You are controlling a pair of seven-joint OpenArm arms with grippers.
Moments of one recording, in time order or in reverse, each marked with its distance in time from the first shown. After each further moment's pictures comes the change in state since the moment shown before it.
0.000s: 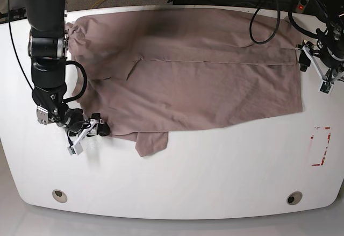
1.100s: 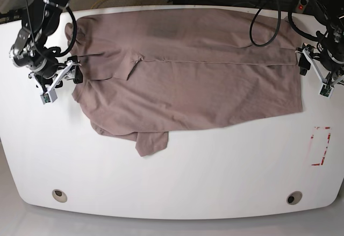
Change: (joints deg) left arm -1.4 -0.1 0.4 0.1 -0.1 0.0 0.0; right arm -39.0 -6.8 38.1 67.2 -0.4 0.3 -39.0
